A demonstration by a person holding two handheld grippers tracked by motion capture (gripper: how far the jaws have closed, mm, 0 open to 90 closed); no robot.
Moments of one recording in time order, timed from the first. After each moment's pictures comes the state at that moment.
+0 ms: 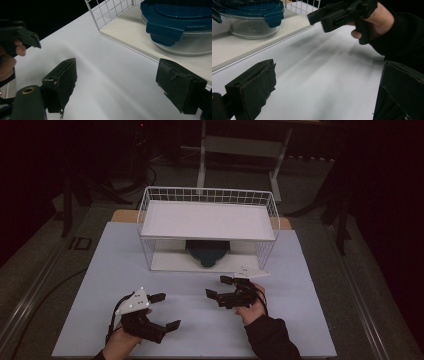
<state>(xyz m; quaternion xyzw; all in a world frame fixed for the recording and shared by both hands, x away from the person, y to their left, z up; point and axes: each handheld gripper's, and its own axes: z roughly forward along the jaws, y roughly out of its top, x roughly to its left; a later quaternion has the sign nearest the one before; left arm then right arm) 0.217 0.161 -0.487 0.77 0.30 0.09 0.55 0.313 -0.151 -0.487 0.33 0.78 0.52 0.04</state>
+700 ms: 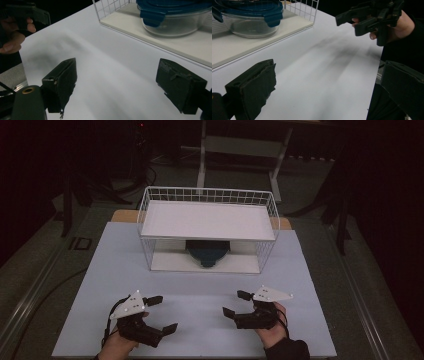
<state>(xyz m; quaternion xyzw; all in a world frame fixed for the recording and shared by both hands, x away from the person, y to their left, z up) 0.208 0.168 -0.486 0.77 0.30 0.09 0.56 0.257 -0.198 -0.485 0.32 0.79 0.52 0.08</state>
